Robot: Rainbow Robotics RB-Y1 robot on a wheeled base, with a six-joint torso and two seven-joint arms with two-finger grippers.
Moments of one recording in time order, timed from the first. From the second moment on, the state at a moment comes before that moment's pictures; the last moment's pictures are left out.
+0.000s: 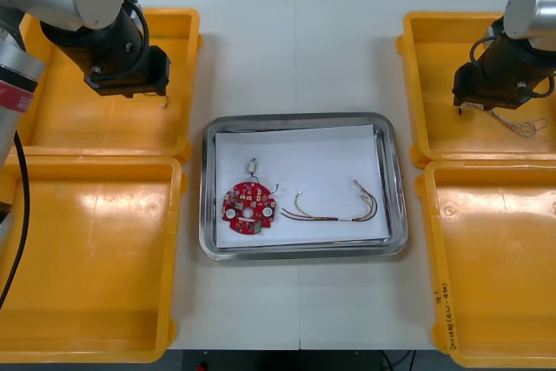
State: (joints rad) right arm -1.00 -0.56 0.02 -0.80 -0.45 1.39 1.39; left arm -0.91 0.57 -0.22 -1.41 0.61 1.70 -1.11
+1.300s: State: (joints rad) right arm -0.83 -0.73 -0.10 -1.13 -0.62 1.58 1.92; left arm -1.06 0.57 -0.22 -0.91 0.62 1.33 -1.65
